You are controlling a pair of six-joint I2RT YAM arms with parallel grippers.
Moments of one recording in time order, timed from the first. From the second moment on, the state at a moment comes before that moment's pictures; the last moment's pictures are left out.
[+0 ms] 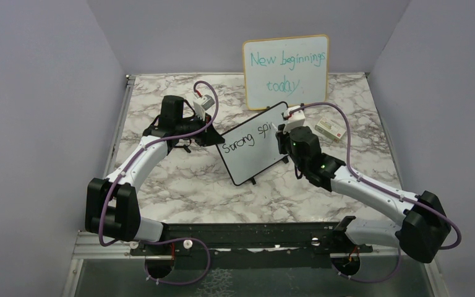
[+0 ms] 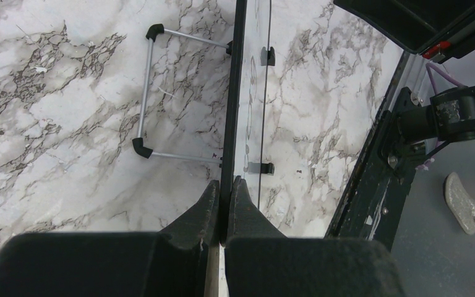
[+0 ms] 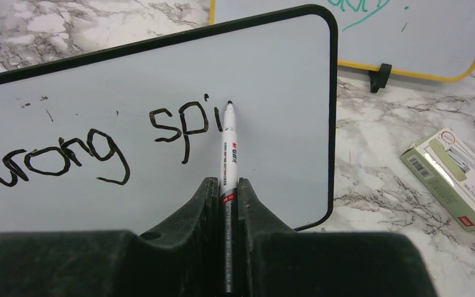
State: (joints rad) left arm -0.24 1.41 1.00 -0.27 0.84 -0.02; right arm 0.76 1.19 0.76 0.09 0.45 0.11
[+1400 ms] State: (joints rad) left arm -0.24 1.41 1.00 -0.27 0.84 -0.02; right arm 0.76 1.20 0.77 0.05 0.45 0.15
